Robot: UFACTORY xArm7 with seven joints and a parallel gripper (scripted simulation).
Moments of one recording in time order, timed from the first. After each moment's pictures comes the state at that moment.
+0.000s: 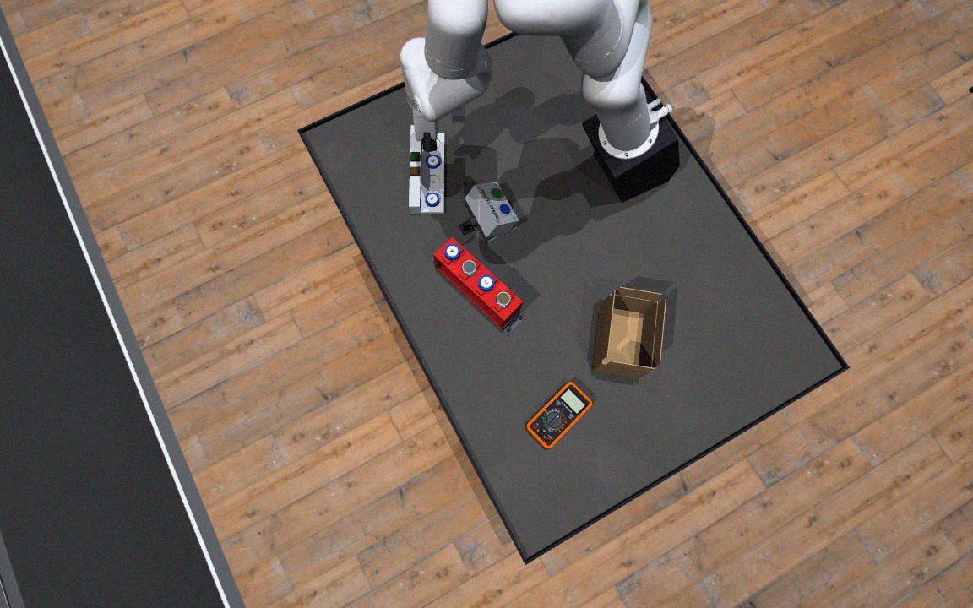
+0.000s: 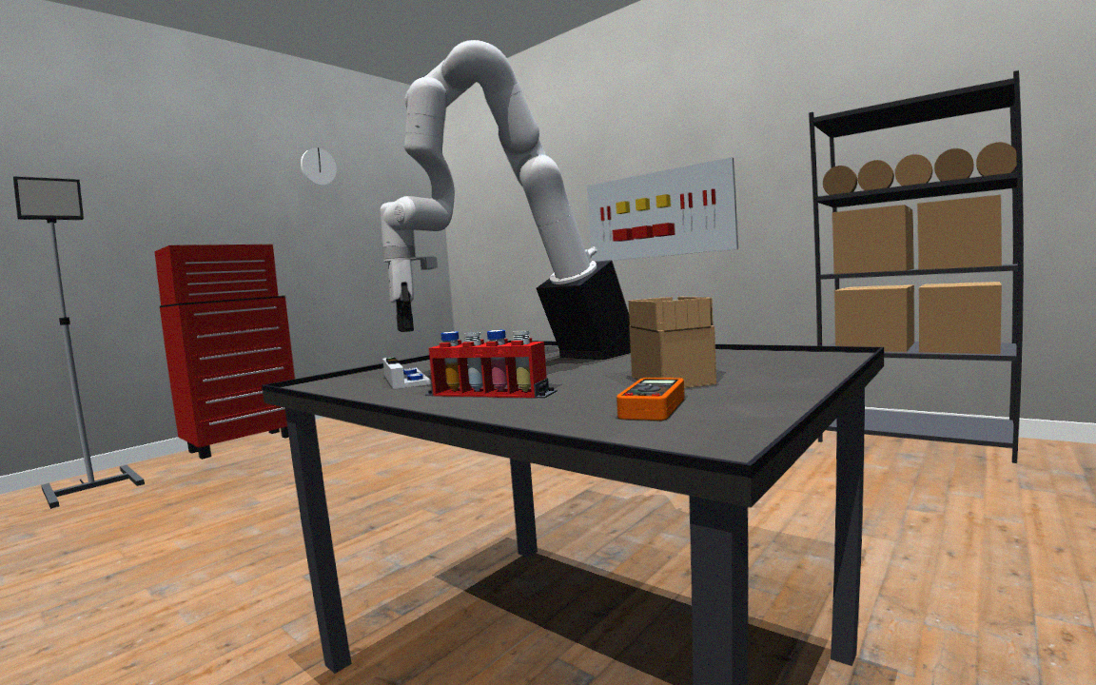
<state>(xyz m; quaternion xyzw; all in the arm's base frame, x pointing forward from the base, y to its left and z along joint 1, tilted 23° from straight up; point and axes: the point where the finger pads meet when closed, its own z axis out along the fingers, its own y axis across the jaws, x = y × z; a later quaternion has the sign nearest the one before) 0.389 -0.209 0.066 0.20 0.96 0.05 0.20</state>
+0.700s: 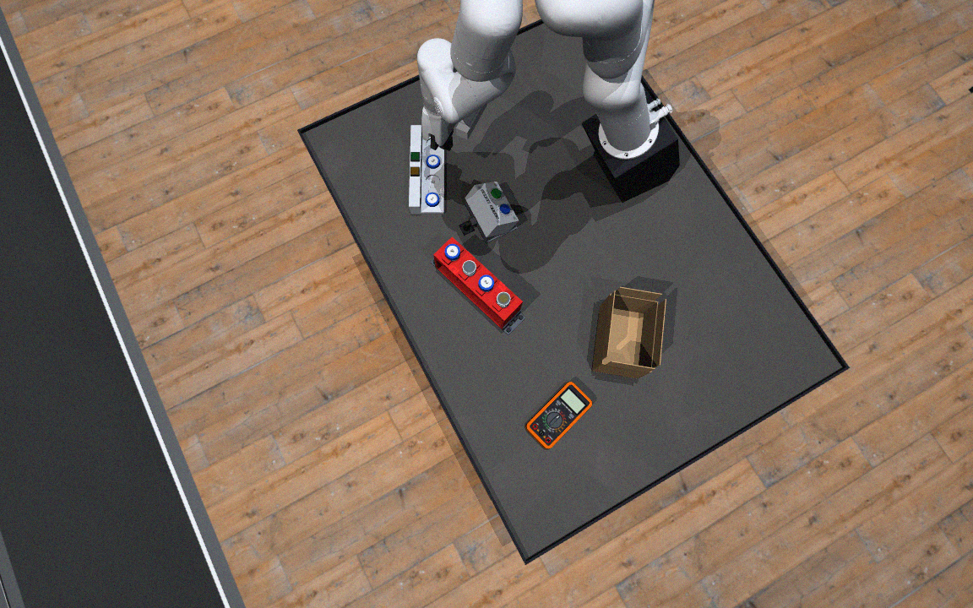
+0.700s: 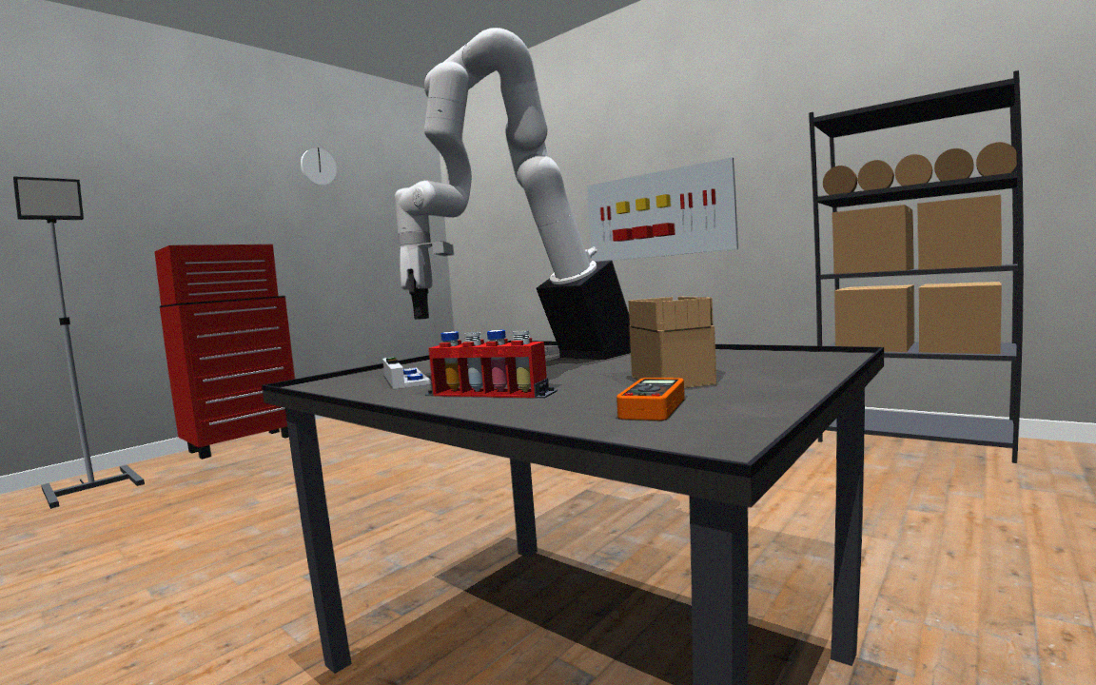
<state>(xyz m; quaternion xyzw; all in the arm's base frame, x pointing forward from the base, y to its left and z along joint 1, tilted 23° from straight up) 0.358 -0.167 0.084 0.41 0.89 0.11 0.18</state>
